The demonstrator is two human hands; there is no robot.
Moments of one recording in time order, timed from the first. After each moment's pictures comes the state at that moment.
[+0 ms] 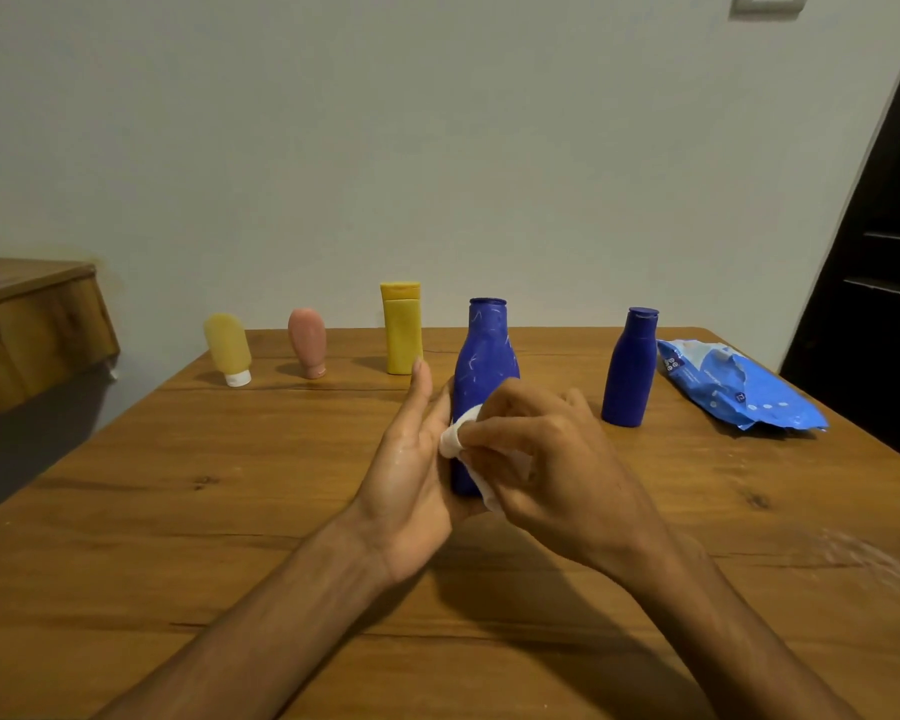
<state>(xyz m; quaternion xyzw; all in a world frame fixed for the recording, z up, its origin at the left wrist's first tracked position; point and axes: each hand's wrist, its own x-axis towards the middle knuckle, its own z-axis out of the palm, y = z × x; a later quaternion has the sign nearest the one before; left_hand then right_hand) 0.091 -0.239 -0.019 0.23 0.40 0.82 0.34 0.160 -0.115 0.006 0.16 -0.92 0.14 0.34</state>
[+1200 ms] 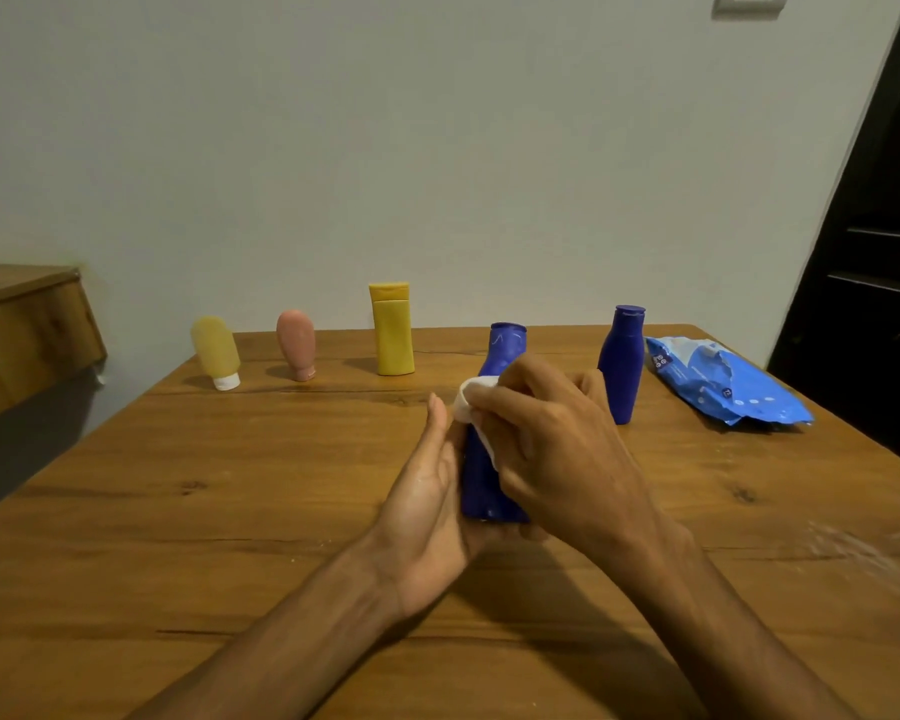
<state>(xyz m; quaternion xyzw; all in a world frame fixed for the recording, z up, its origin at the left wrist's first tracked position) 0.111 -0.226 -0.032 0.21 0.37 0.82 0.38 0.162 -0.111 0.010 0.10 -0.91 0.09 0.39</state>
